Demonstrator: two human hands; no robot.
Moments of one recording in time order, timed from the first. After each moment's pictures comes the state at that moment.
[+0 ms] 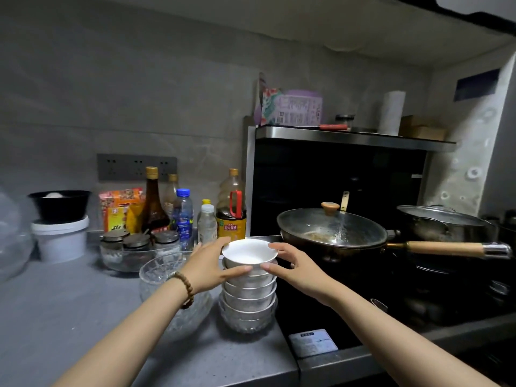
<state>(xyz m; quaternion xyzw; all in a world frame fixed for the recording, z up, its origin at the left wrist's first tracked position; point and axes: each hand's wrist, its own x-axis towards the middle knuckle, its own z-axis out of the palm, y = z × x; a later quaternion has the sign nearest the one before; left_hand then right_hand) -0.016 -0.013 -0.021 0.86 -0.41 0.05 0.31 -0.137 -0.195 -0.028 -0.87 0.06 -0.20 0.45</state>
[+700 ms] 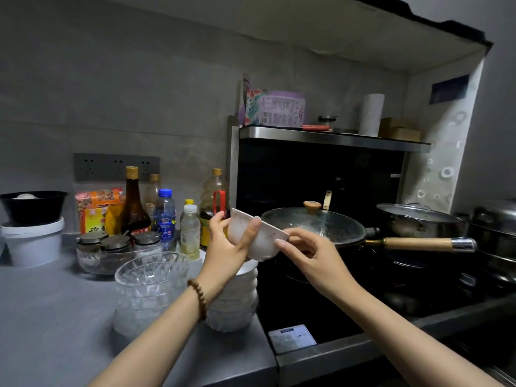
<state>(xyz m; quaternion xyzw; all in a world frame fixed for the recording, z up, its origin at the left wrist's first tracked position) -0.087 -0.063 0.003 0.61 -0.34 -0.01 0.71 -0.202 -0.195 0.005 -0.84 0.01 -0.38 0.40</state>
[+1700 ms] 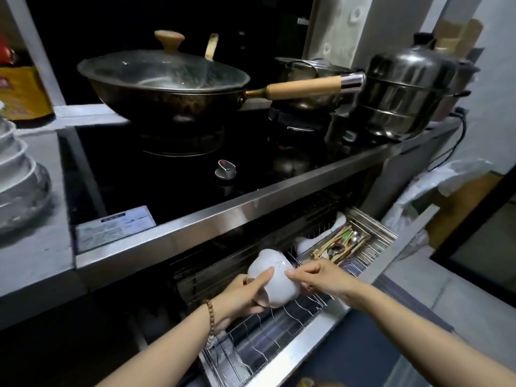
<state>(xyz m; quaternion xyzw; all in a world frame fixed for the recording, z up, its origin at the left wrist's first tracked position) -0.254 -0.274 -0.313 0.61 -0.24 -0.58 0.49 -0.414 -0.385 -0.257 -0.73 0.36 -0.05 0.59</state>
